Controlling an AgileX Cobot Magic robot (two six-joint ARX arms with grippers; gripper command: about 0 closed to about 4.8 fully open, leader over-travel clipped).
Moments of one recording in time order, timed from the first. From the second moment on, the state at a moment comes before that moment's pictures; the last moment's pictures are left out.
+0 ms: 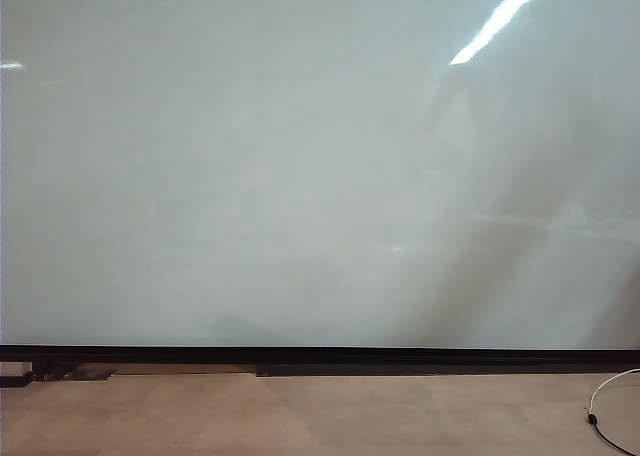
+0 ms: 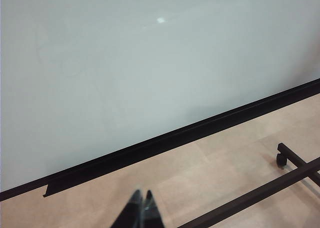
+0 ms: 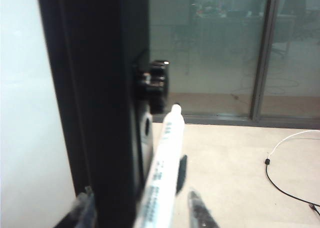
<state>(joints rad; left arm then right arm) 0.04 0.00 0.00 -0.14 0.38 0.23 -0.64 2.12 0.86 1.40 -0.78 0.07</state>
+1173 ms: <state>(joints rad) 0.04 0.00 0.01 -0.14 0.40 0.23 -0.78 1.88 0.84 1.30 -0.70 0.18</state>
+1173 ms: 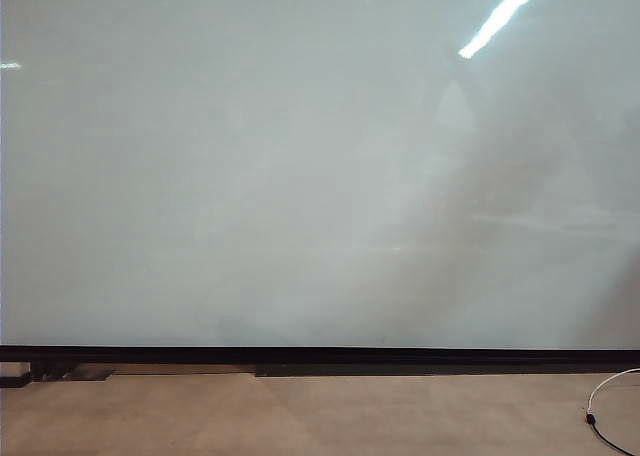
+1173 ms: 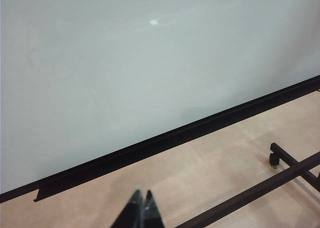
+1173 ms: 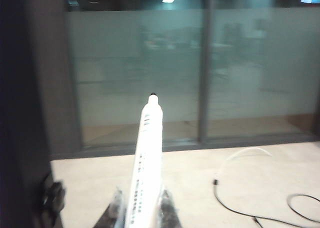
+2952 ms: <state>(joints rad) 0.04 0.00 0.01 -0.14 0.42 0.23 0.45 1.30 0.30 0.94 0.11 0.05</state>
